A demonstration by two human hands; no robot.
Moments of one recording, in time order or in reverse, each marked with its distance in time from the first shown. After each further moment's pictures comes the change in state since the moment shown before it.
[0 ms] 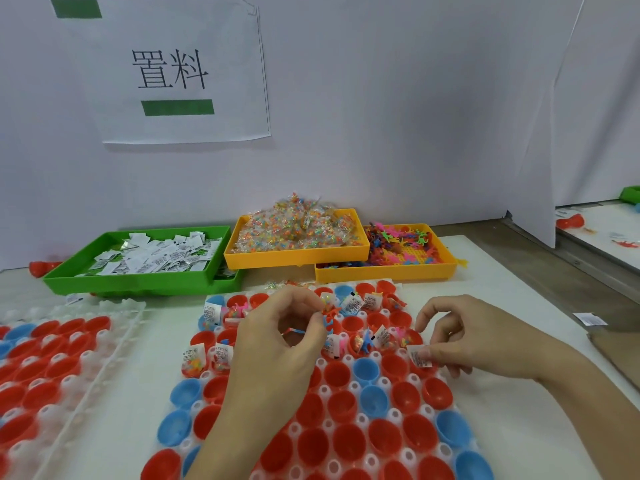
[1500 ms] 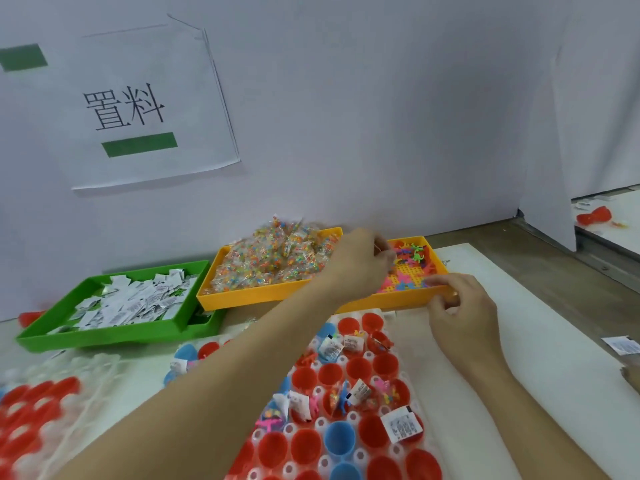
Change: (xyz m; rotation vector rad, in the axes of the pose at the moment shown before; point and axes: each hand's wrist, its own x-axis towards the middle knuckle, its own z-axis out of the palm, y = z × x) left_hand 0.166 0.010 0.133 0.467 -0.432 0.011; right_hand 0.100 0.061 0.006 0.167 0.958 -0.120
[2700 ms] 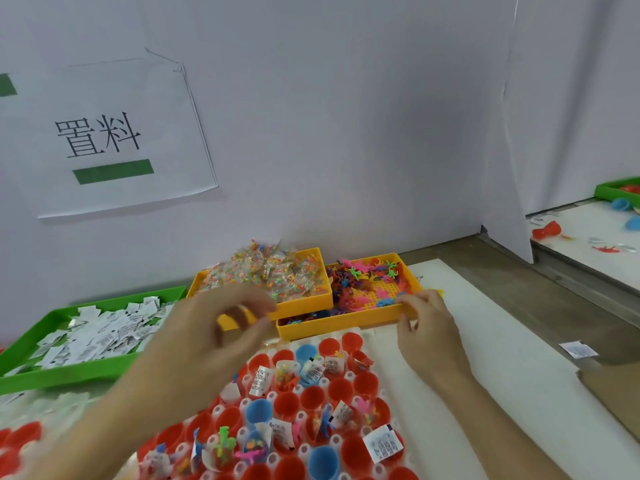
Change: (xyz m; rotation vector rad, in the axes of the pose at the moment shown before) left_hand -0.128 -0.037 -0.108 0.071 0.130 0.173; right_hand 0.000 -0.003 0.004 -0.232 -0.152 0.040
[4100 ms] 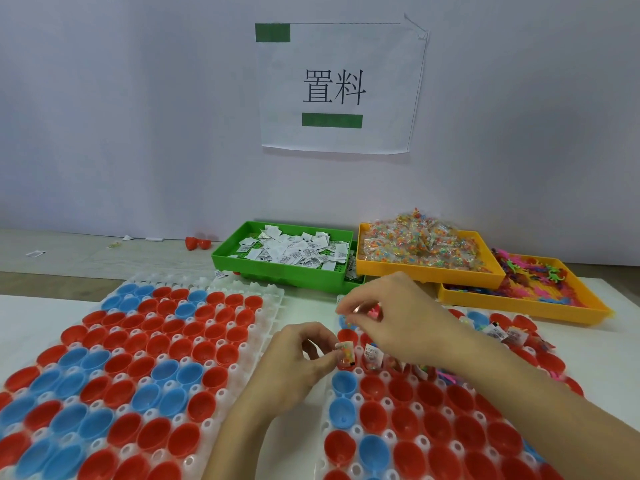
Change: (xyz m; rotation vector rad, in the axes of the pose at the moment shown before) left_hand -0.153 -0.121 -0.026 -0.400 0.082 -0.500; right_hand -0.102 -0.257 0.067 0.010 -0.703 -0.725
